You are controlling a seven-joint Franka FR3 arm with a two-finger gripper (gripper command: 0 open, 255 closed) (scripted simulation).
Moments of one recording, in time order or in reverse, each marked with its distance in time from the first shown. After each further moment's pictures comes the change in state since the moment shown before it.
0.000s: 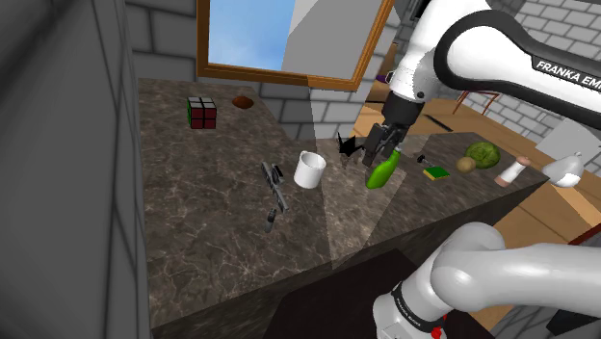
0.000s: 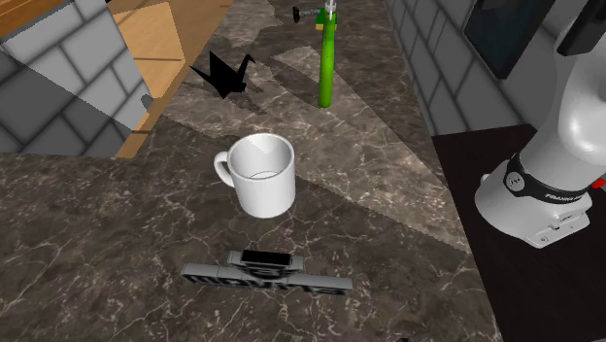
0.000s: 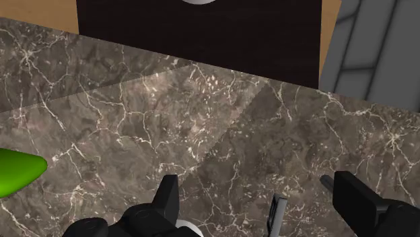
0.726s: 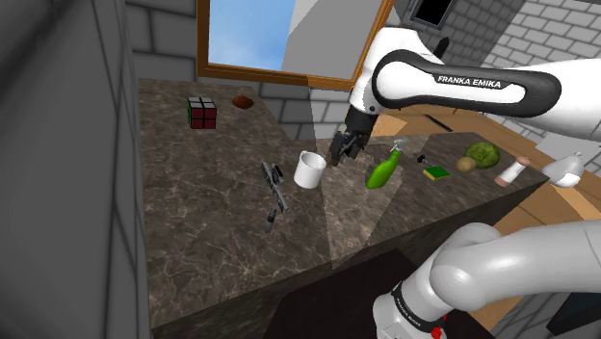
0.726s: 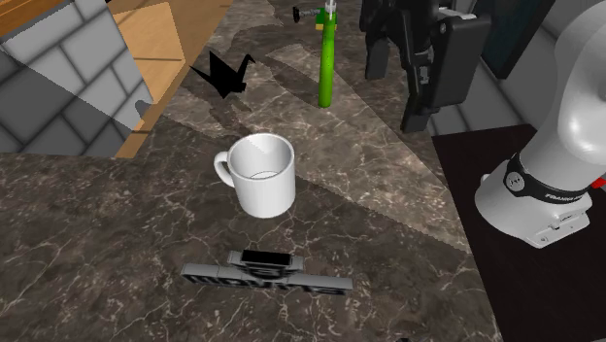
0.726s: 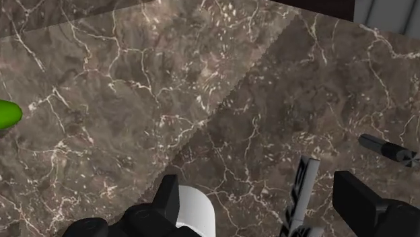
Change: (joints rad) arm -0.022 0.263 -0.019 -0.021 -0.033 0.298 -0.057
